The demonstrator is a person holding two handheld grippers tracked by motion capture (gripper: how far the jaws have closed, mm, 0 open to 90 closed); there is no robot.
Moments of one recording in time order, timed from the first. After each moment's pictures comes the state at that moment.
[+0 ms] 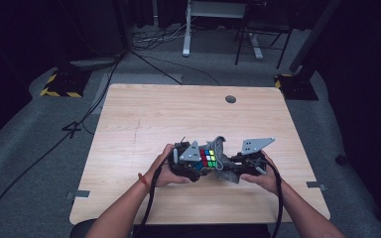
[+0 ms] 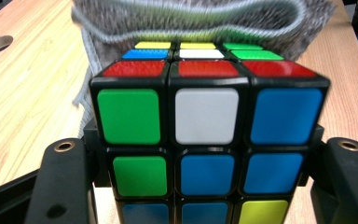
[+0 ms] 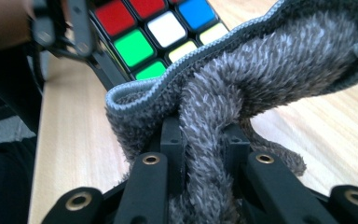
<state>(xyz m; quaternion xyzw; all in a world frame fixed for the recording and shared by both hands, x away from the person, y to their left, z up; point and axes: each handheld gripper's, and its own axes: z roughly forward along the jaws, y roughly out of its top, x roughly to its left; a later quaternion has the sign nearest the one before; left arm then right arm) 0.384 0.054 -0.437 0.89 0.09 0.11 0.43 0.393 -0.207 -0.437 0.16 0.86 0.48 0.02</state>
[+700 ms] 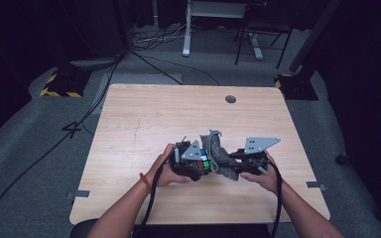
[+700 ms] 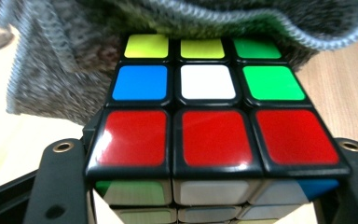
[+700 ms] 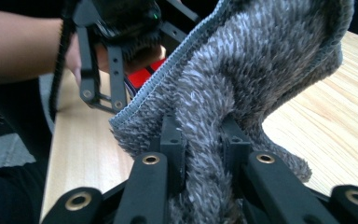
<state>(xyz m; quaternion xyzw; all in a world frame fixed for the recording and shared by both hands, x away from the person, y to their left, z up) 0.385 0.051 -0.437 0.89 0.10 0.11 0.43 0.384 -0.202 -0.417 0.14 0.84 0.52 0.05</state>
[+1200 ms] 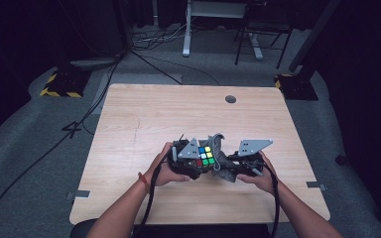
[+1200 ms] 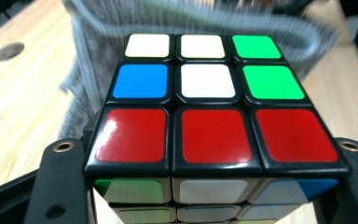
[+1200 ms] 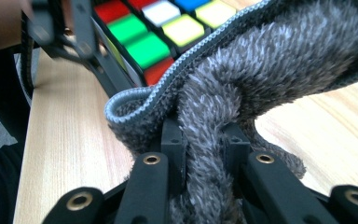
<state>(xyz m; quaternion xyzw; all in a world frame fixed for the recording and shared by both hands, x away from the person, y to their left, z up) 0.385 0.054 -0.432 0.89 0.10 0.11 0.44 0.386 -0.195 -0.431 0.15 0.86 0.49 0.06</state>
